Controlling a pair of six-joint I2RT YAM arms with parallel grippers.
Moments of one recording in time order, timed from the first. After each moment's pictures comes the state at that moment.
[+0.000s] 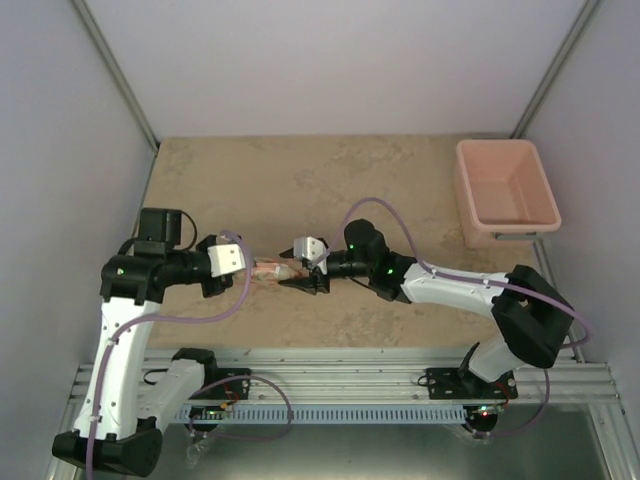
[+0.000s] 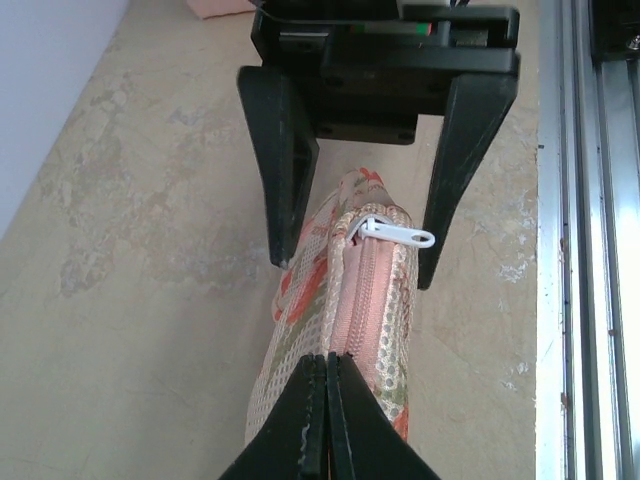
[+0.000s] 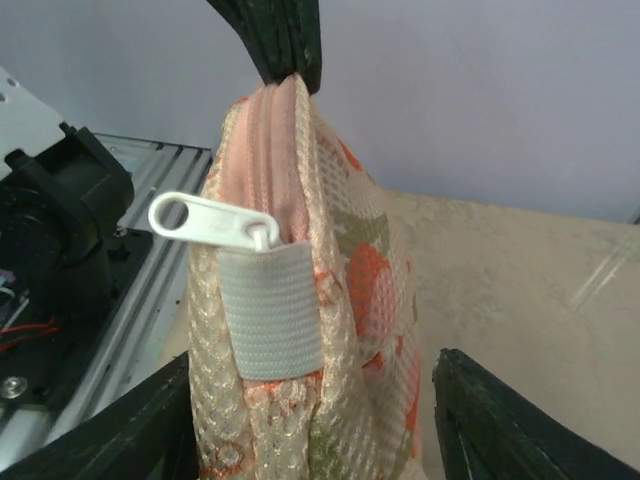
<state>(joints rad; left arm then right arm) -0.10 0.87 1.13 -1.20 0.74 1.14 0.95 1.53 0.87 0.43 -0.58 -0.31</state>
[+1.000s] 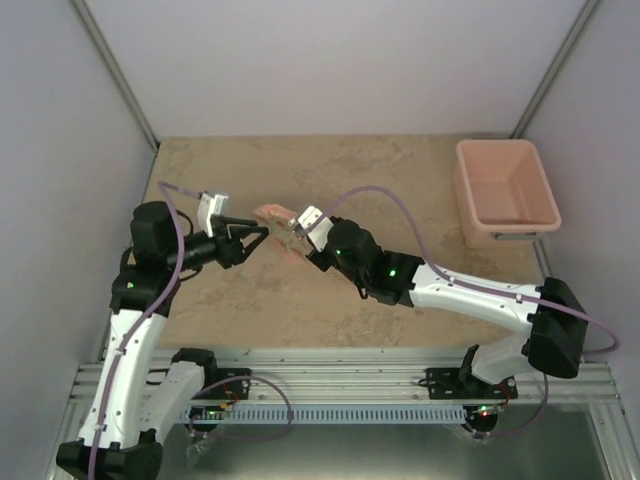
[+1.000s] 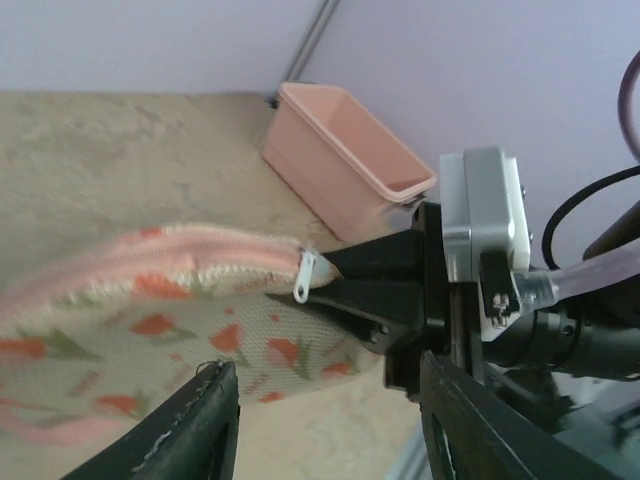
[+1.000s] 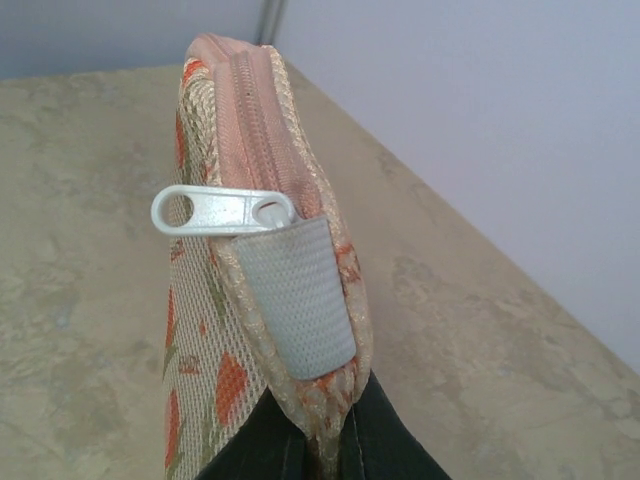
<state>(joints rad) -0.11 0.78 0.97 -0.58 0.85 -0.15 1.10 1.44 1.07 0.00 0.42 -0.22</state>
